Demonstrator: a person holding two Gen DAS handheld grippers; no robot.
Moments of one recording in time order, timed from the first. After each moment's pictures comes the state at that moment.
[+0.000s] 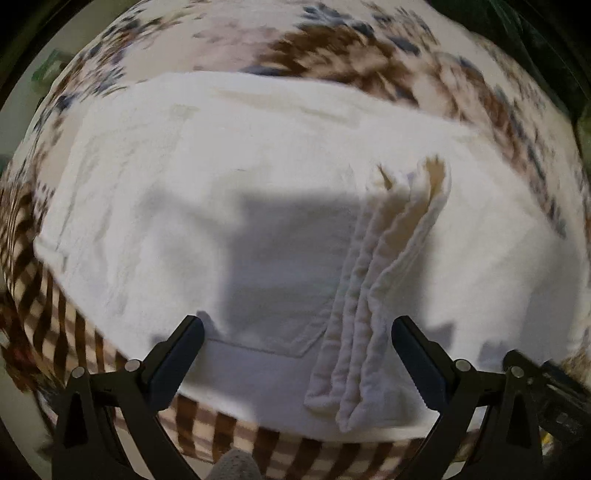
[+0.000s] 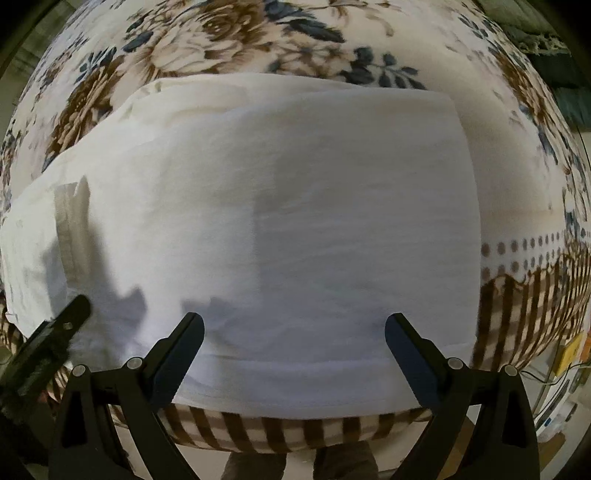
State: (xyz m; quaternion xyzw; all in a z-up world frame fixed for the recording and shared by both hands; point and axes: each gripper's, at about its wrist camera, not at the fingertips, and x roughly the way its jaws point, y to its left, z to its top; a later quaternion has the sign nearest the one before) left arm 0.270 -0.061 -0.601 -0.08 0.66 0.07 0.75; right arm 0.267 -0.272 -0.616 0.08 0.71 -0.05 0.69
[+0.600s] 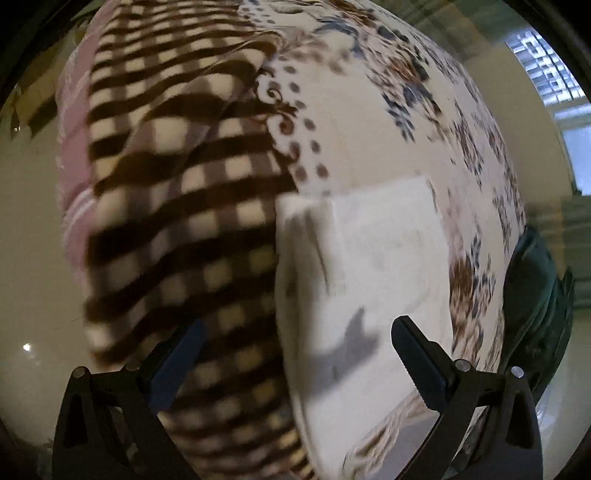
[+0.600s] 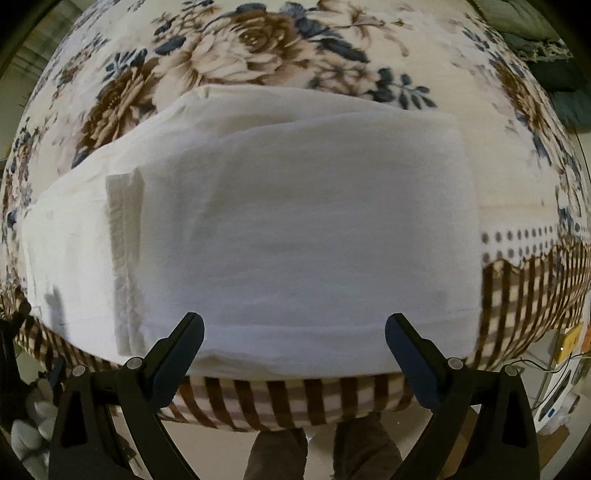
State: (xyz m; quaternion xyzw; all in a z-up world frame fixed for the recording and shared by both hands) left arm 0.191 0.139 -0.600 -0.49 0.47 0.24 0.69; right arm 0.257 -0.225 -0.578 0.09 0.71 -0.05 0.69
